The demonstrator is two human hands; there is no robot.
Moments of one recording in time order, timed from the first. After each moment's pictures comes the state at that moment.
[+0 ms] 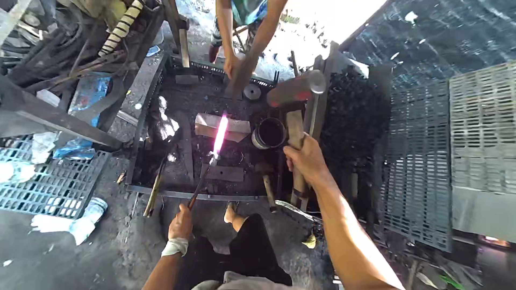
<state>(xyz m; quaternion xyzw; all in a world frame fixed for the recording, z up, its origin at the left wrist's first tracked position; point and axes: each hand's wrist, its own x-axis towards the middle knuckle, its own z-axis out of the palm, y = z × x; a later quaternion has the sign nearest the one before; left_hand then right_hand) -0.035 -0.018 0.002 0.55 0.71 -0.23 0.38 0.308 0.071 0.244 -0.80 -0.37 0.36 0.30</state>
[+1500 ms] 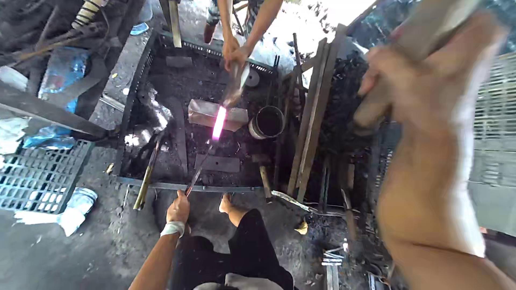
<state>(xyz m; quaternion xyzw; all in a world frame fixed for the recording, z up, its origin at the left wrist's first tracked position) -0.026 -0.013 -0.065 0.57 0.69 -0.24 0.38 0.342 0.129 0.384 -0.69 -0.61 0.09 0.38</state>
